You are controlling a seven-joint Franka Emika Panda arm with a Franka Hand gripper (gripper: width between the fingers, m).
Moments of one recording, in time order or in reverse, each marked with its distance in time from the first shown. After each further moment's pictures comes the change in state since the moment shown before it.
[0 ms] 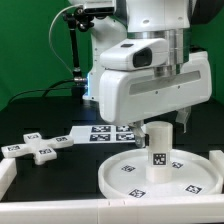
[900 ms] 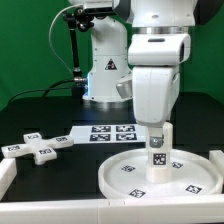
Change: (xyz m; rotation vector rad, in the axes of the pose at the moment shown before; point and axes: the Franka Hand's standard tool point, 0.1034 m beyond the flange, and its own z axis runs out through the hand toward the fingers) arm 0.003 0.002 -0.003 -0.041 -0.058 -0.746
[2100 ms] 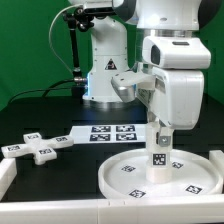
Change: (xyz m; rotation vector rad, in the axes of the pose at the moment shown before) arm -0.004 -0.003 0.003 0.006 -0.040 -0.316
